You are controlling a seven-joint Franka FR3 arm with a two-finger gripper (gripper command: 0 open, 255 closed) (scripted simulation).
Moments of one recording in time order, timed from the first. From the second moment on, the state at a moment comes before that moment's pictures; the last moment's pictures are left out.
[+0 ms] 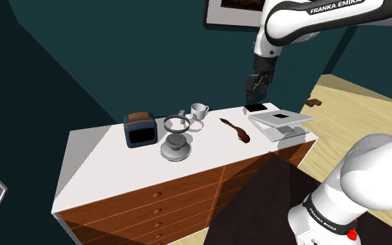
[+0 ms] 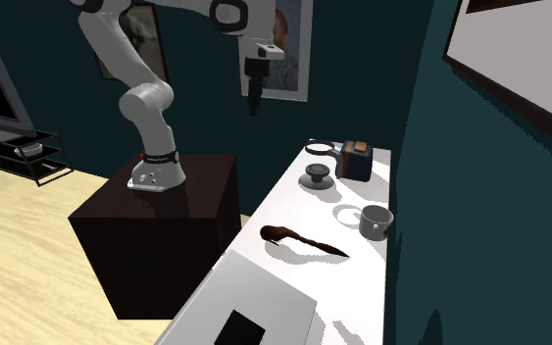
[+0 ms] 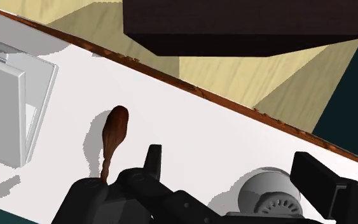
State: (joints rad) arm -0.06 -0.44 -0.14 -2.38 -0.12 1.86 -0.09
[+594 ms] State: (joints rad) arm -0.09 -0.08 -0.21 -2.25 -0.10 2.02 -0.14
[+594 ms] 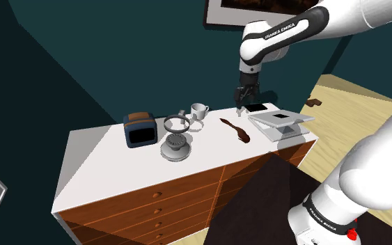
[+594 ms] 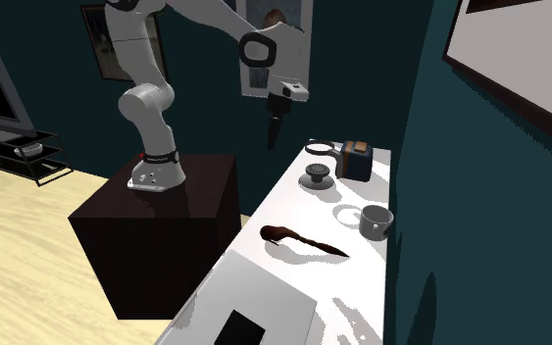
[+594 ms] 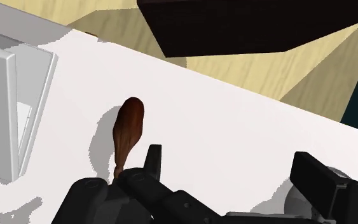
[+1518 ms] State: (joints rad) arm -0.19 0.50 -0.24 -1.87 0.00 2.09 -0.22
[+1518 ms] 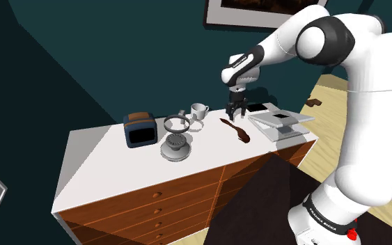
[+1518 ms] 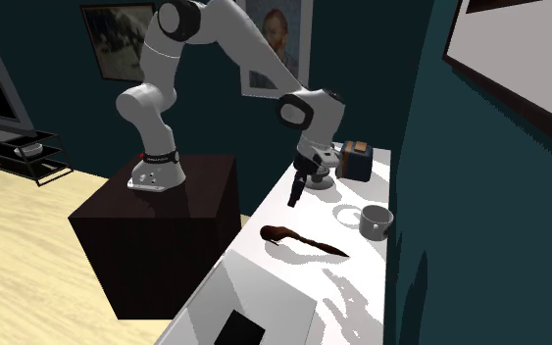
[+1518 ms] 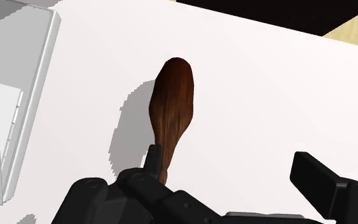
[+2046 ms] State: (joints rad) arm -0.27 0.84 -0.24 -1.54 0.04 2.03 -0.24
